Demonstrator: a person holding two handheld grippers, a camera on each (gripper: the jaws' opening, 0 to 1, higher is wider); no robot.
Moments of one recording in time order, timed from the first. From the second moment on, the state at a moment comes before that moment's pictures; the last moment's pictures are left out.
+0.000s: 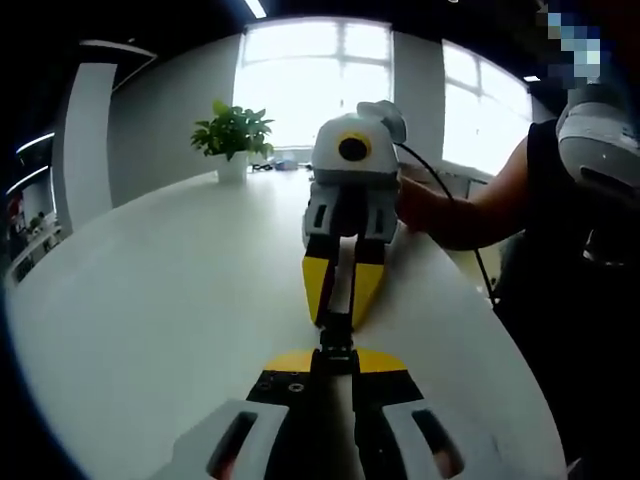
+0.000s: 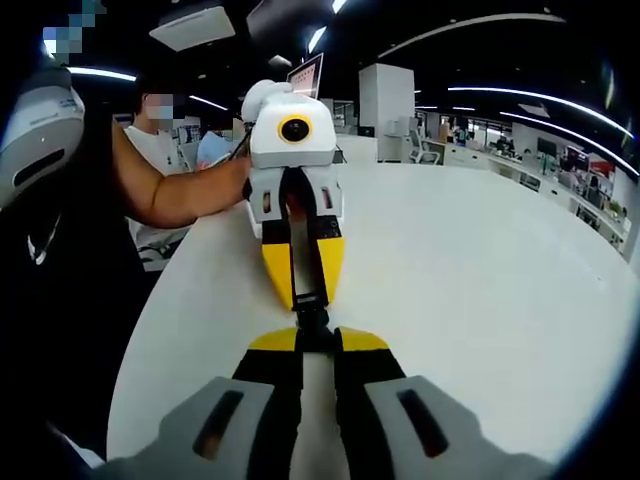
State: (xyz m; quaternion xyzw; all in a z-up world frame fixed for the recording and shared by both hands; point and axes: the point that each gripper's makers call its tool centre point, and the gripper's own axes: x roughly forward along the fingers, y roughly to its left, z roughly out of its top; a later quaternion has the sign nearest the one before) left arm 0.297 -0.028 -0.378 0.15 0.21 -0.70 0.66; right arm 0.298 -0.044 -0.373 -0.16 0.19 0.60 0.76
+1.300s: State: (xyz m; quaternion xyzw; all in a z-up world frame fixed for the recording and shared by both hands) left arm 0.297 -0.034 -0.377 0.14 0.21 -0.71 0.66; right arm 0.302 -0.037 -0.371 -0.16 0.19 0.61 0.75
